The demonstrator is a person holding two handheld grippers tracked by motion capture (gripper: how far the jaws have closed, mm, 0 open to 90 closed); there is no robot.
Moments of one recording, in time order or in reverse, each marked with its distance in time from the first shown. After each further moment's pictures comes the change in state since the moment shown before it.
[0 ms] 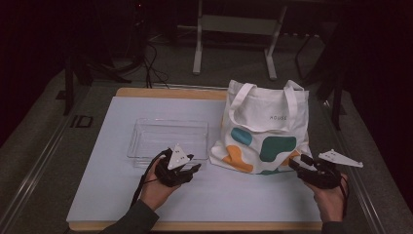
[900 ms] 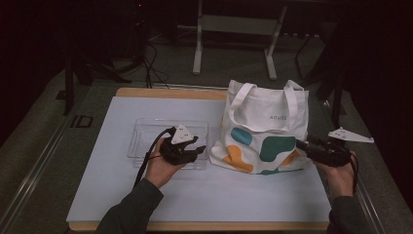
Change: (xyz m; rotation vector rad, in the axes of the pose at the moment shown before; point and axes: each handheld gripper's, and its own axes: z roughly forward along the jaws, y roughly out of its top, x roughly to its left) left arm 0.034 0.042 0.016 -0.027 -0.038 -0.012; right arm -0.038 0.051 0.008 -0.034 0.061 -0.058
